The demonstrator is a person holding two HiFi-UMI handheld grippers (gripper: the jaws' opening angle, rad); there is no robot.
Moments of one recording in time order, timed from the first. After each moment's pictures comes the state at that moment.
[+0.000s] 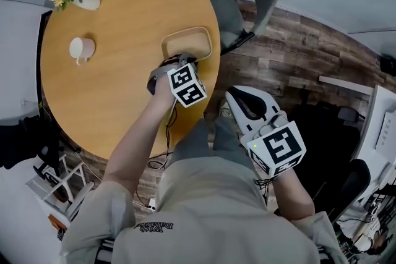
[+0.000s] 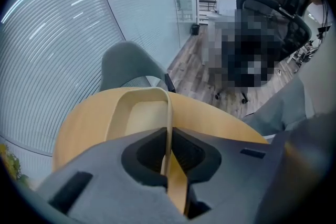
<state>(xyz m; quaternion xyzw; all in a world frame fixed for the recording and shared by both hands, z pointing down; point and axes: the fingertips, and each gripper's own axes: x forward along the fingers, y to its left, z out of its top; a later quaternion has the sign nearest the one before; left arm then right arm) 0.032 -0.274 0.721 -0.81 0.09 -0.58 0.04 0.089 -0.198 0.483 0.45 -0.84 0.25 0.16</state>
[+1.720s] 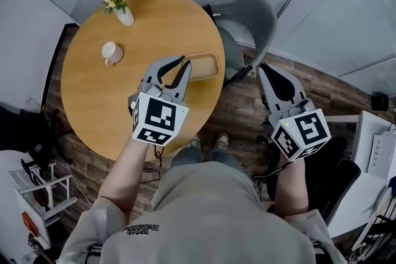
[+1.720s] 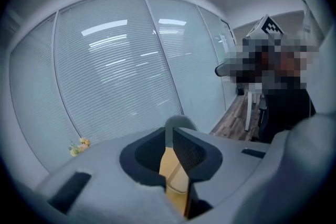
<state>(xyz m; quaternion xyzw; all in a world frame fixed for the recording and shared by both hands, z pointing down) -0.016 -0.248 0.376 -0.89 0.36 -0.26 0.07 0.135 -0.200 0.320 0.52 -0.84 0.09 0.06</state>
